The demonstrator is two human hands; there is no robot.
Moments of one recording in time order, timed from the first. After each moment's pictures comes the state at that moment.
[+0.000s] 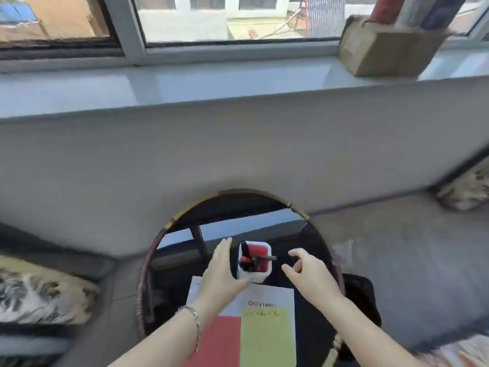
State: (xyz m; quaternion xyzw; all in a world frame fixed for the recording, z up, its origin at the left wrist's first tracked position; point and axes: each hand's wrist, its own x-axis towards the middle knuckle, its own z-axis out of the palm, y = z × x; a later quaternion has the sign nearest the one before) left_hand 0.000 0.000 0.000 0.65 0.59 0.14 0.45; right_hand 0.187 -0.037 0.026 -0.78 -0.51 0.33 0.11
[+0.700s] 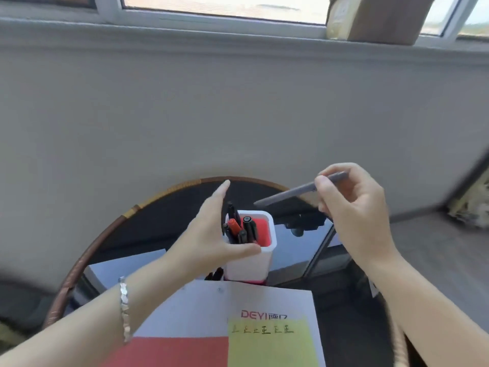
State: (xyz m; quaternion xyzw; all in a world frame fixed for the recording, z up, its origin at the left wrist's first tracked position) left_hand 0.011 0.027 -0.094 0.78 0.45 0.27 0.35; right_hand 0.198 -0.038 -0.042 -0.56 -0.54 0.16 0.61
